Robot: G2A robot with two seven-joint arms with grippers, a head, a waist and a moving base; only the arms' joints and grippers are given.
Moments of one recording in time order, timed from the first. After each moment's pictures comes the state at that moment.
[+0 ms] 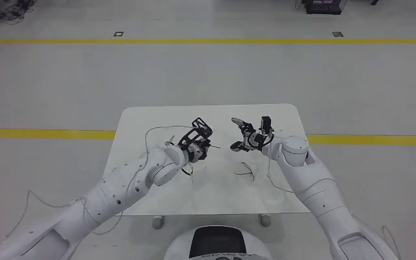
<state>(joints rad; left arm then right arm) 0.95 -0.96 -0.55 -1.61 0.81 -0.02 -0.54 -1.15 -1.26 1.12 -1.20 0.53 0.34 0.59</state>
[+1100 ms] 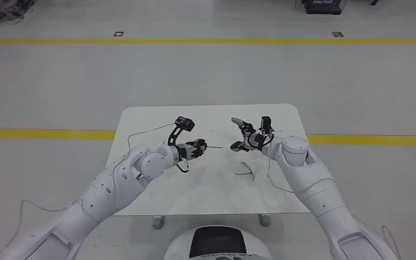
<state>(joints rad) 1.02 -0.98 -0.68 -1.46 0.32 -0.07 -0.51 -1.15 -1.26 1.12 -1.20 0.53 0.34 0.59</state>
